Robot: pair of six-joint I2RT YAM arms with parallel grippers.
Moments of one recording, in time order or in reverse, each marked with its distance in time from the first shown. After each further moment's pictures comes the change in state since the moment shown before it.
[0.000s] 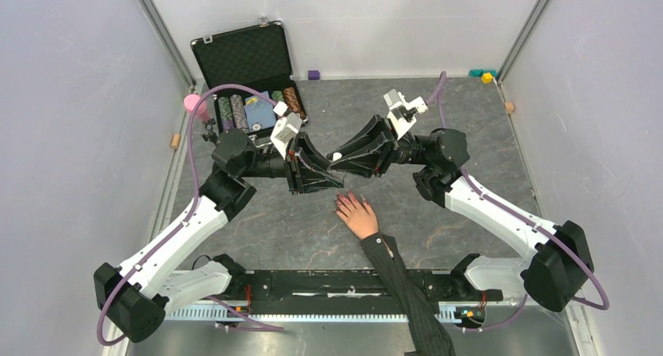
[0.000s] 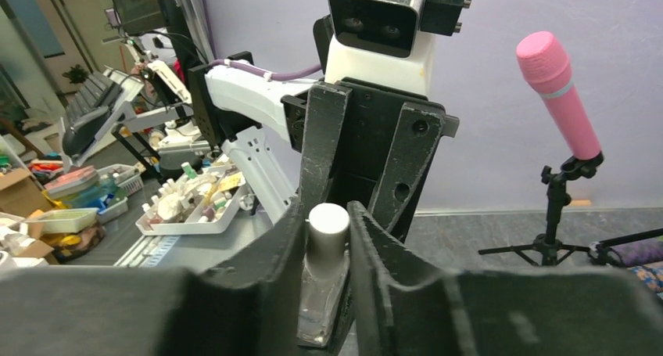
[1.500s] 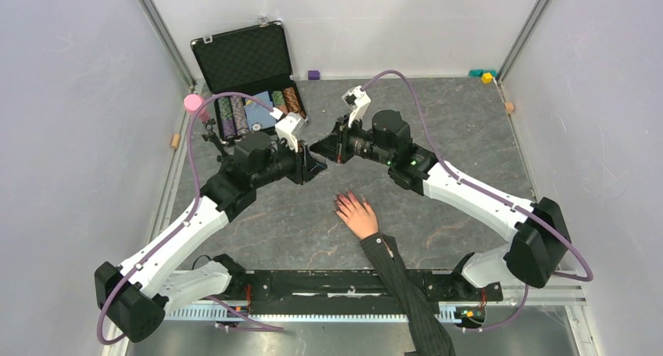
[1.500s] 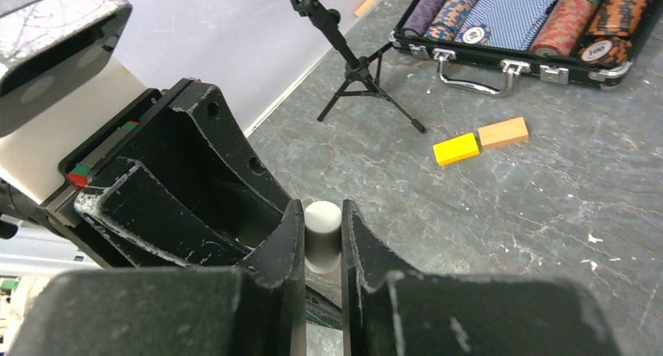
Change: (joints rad) left arm -0.004 -0.004 -0.012 -0.533 -0.760 0.203; right arm 0.111 0.174 0.193 -0.795 0.619 -0.224
